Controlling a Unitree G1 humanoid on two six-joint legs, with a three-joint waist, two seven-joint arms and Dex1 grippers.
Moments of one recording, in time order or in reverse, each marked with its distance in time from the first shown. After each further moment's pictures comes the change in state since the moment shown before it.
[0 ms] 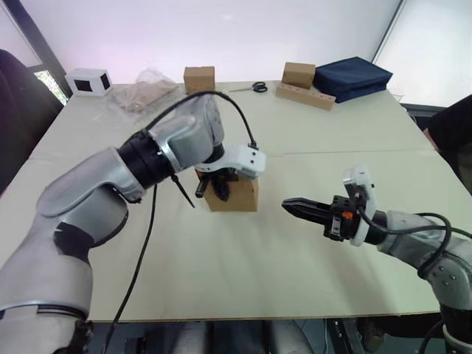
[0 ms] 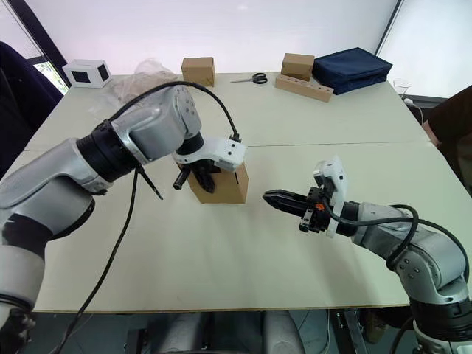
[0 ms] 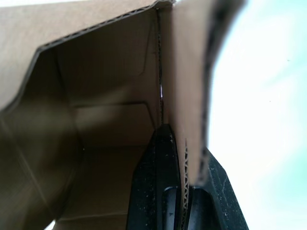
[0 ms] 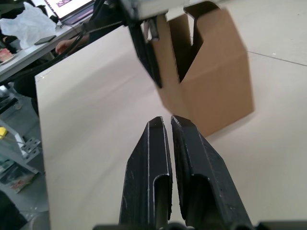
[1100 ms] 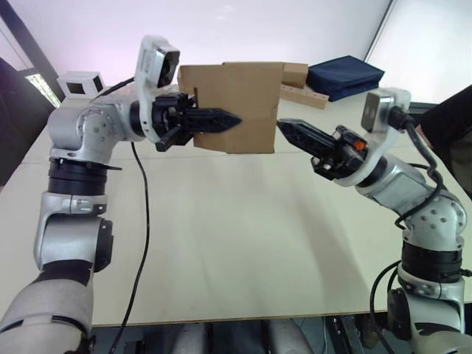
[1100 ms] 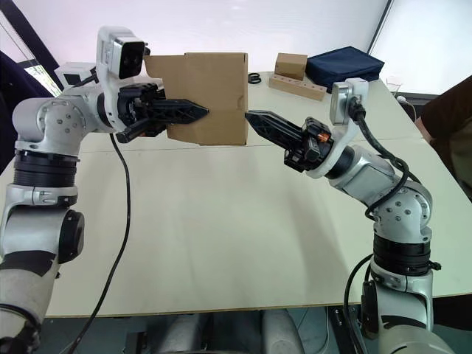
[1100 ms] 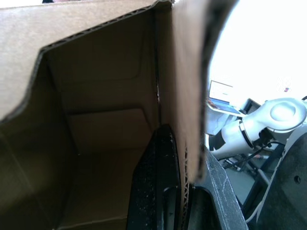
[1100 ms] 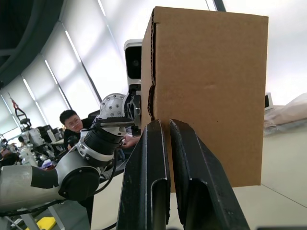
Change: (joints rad) left arm 0.335 0.014 1.048 0.088 -0.759 0.097 0.132; right arm -0.425 0.211 -0.054 0.236 0.308 0.011 -0.049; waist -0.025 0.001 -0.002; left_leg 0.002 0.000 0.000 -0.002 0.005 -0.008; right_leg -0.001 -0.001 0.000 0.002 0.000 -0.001
